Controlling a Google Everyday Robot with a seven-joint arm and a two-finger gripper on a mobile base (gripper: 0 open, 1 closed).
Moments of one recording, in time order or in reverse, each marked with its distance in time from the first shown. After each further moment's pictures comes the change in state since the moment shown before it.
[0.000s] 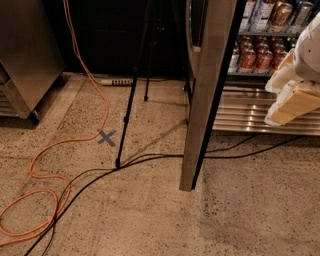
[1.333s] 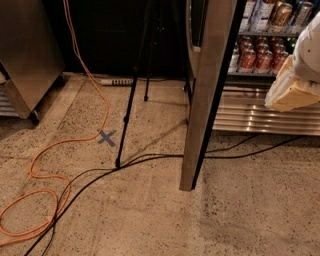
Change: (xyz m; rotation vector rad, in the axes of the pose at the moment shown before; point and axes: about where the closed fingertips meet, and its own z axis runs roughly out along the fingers) arm -0.001 0.000 0.000 0.002 0.001 -0.002
